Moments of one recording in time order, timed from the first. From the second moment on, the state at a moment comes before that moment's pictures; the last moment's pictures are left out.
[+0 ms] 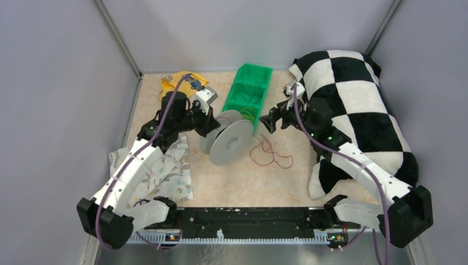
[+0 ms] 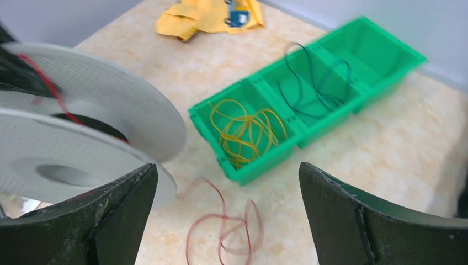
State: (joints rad) left arm -0.41 1.15 1.11 -0.51 0.49 0.10; right arm 0.55 1.14 0.88 0.08 -0.29 0.01
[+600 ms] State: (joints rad) left arm -0.41 0.90 1.13 -0.53 0.27 -0.14; right arm 0.62 0.95 0.54 -0.02 -0.16 0.32
